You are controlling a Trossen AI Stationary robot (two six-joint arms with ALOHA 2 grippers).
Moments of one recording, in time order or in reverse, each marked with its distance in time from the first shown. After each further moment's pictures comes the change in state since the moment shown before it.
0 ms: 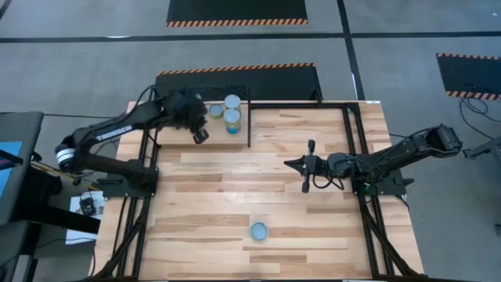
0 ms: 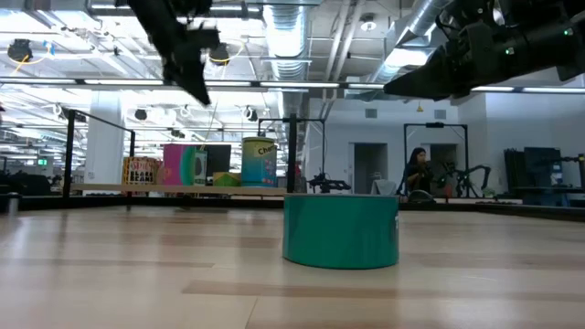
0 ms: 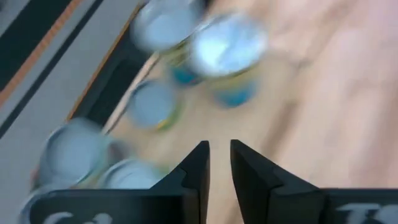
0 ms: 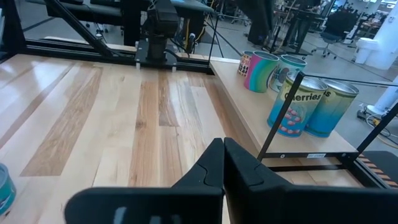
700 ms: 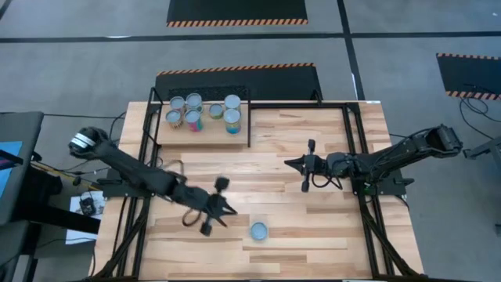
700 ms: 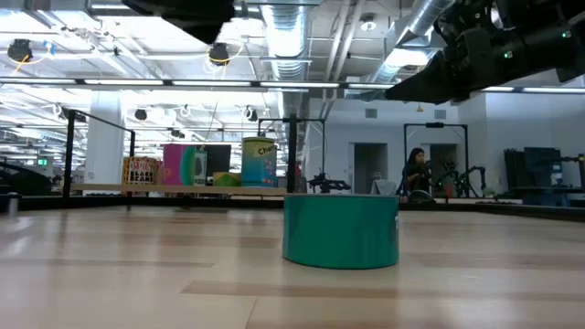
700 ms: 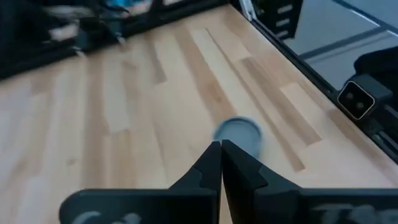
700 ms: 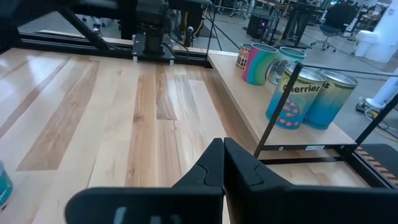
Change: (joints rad) left arm -0.961 0.156 -0.239 0.763 -0.040 -0.023; right arm -0.008 0.000 0.000 -0.027 0.000 0.014
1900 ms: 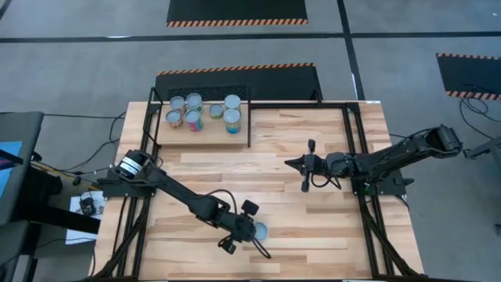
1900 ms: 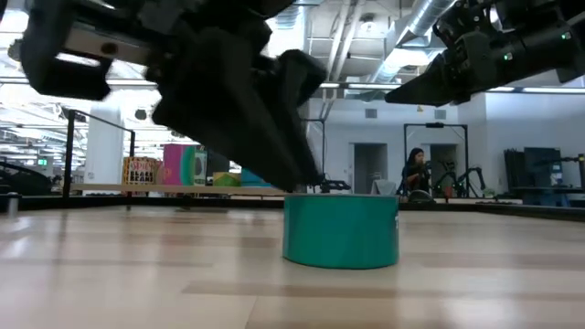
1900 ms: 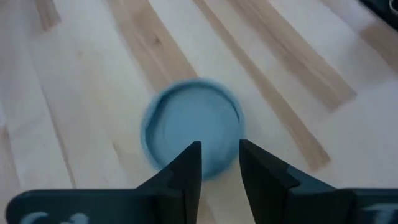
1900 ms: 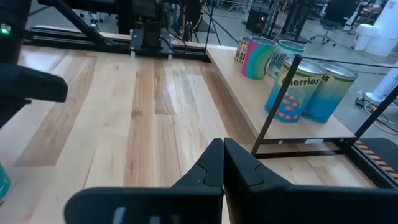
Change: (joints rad) left arm -0.025 0.590 0.391 -0.156 0.079 0.095; right arm -0.010 0.000 0.000 -0.021 -0.001 0.013
